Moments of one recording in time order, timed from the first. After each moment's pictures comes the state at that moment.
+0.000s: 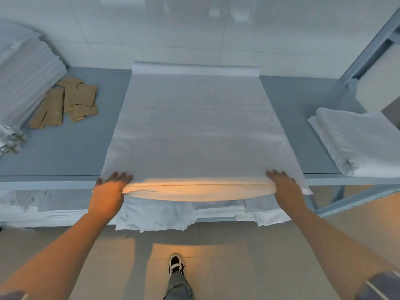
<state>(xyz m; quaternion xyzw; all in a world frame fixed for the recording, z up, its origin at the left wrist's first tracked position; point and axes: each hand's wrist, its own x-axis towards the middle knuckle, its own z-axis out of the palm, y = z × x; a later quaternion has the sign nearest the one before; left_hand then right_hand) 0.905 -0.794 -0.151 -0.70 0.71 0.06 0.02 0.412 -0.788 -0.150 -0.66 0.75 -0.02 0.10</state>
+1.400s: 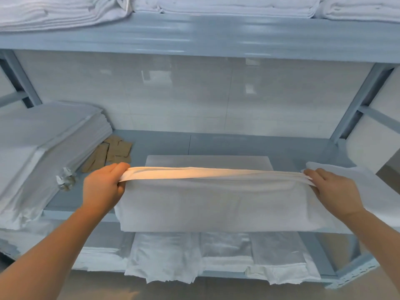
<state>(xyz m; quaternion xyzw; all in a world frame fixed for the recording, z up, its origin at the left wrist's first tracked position) 0.902 -0.753 0.052 -0.62 0.70 -0.21 -0.29 0.347 -0.768 0.057 -0.77 0.53 -0.21 -0.30</state>
